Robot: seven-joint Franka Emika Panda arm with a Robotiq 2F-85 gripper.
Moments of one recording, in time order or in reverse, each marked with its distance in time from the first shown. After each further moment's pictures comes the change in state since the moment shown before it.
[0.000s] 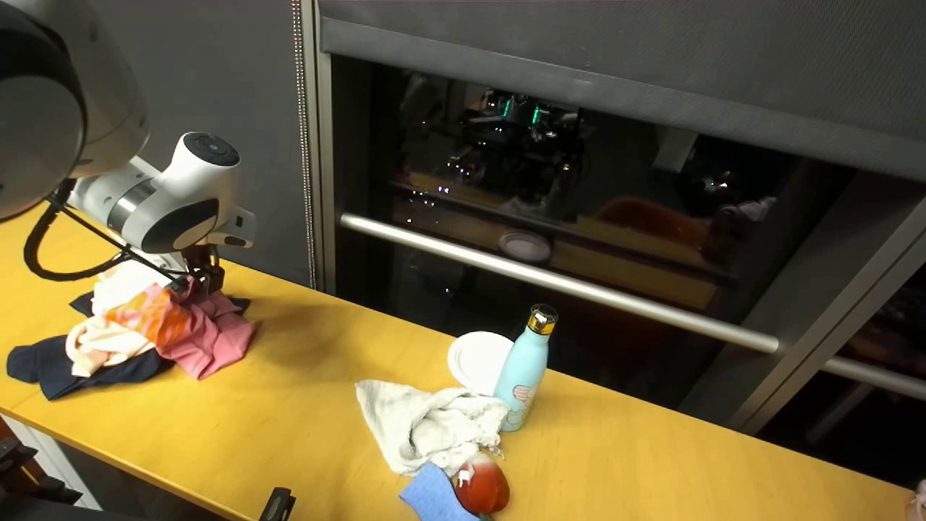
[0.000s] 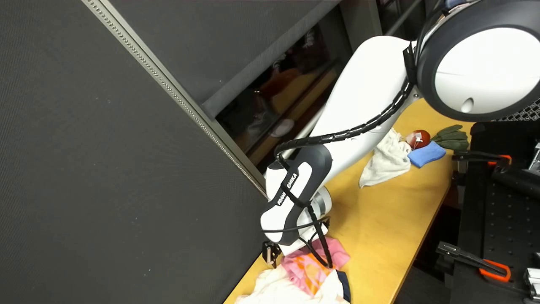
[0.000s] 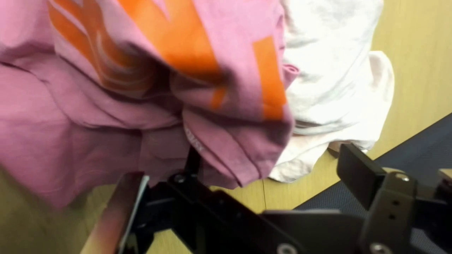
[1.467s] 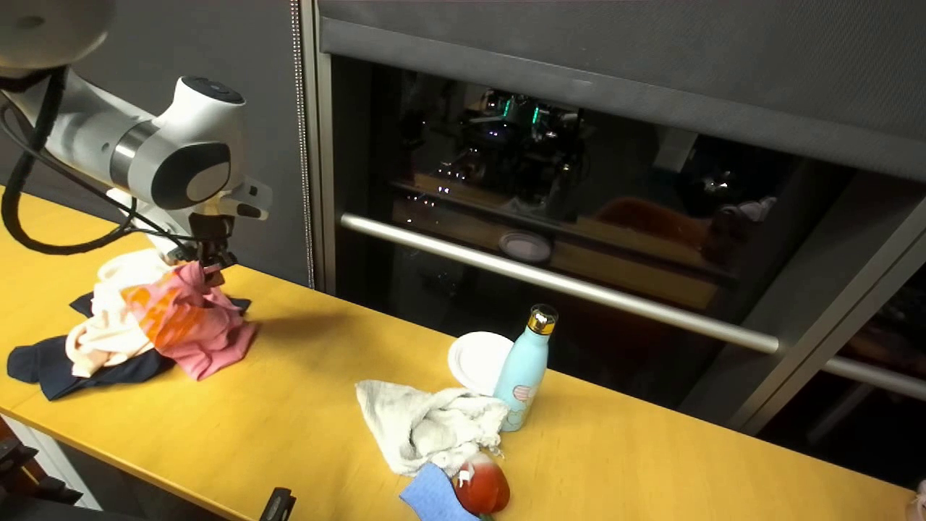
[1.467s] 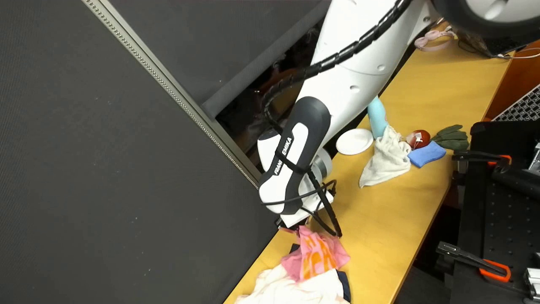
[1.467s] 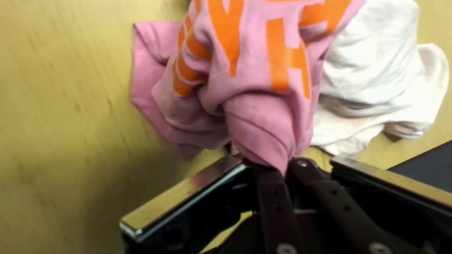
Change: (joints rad) arm 0.033 -0.313 -0.183 -0.306 -0.003 -0.107 0.149
